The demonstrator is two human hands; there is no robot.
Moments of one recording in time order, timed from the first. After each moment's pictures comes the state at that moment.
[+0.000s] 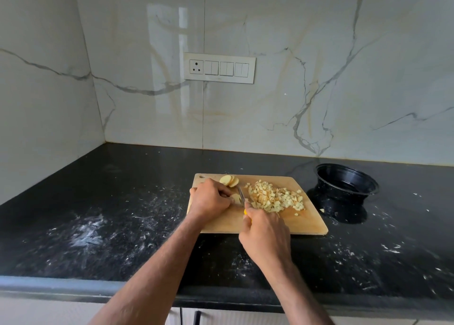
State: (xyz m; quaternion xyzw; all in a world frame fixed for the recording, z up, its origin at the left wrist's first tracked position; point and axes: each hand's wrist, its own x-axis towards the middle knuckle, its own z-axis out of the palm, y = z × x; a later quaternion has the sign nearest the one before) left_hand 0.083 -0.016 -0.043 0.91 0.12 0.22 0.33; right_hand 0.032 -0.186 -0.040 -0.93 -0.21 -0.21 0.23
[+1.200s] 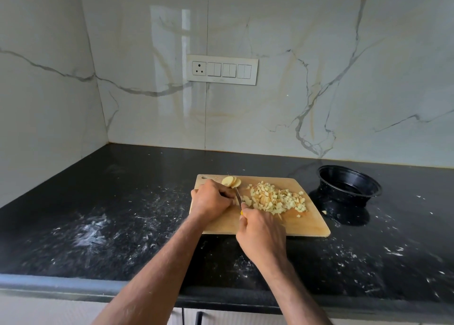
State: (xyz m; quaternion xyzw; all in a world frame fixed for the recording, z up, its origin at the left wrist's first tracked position) left_hand 0.086 -0.012 -0.046 0.90 0.14 0.18 0.36; right_hand 0.040 -0.174 -0.044 -0.93 -0.20 -0.21 0.21
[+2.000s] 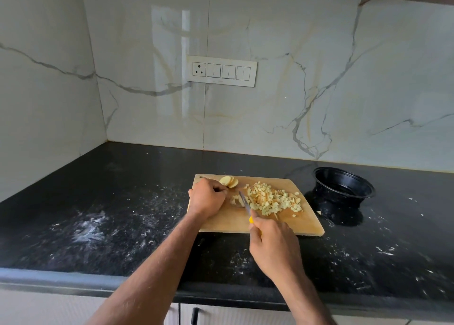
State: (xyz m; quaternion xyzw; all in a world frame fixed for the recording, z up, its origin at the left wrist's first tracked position) left_hand 0.081 -0.015 -0.041 0.87 0.15 0.23 0.41; right_hand 0.023 -0.213 -0.047 -0.92 -0.24 -0.20 0.24
